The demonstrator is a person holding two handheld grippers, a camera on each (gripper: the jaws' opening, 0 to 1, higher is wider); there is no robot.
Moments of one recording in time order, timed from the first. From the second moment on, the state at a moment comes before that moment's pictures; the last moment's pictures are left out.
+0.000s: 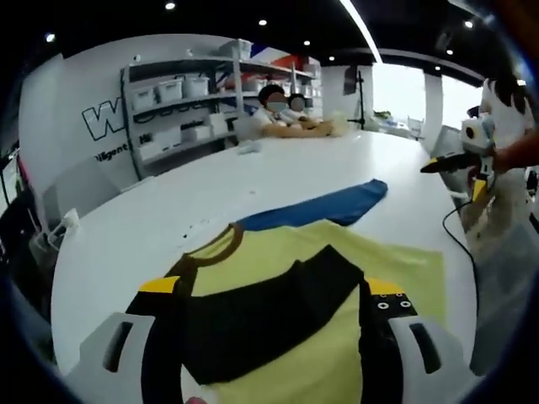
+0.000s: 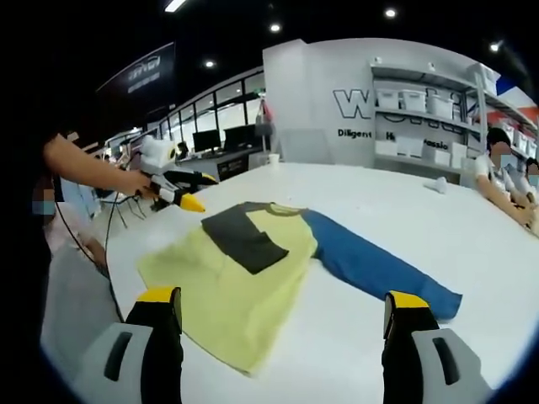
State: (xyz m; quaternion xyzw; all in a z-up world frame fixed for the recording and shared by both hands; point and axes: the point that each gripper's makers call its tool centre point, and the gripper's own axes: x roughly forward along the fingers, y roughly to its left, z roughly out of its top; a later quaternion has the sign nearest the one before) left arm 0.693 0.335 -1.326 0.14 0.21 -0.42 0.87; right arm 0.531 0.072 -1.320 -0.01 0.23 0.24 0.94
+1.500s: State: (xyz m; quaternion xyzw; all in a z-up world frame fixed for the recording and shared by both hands) left arm 0.634 0.456 -1.327 0.12 0.24 -0.35 0.90; right arm 0.580 0.020 -1.338 -0.04 0.26 0.21 0.94
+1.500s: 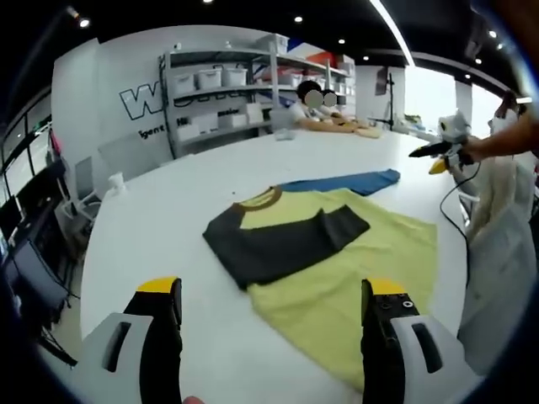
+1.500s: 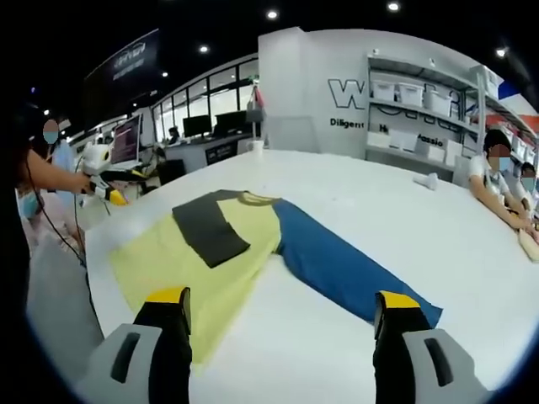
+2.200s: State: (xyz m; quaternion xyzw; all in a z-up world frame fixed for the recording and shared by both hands) left arm 0.615 0.483 -1.324 0.12 0.24 -0.33 0.91; right arm 0.611 -0.056 -1.354 -0.01 0.29 0.11 0.95
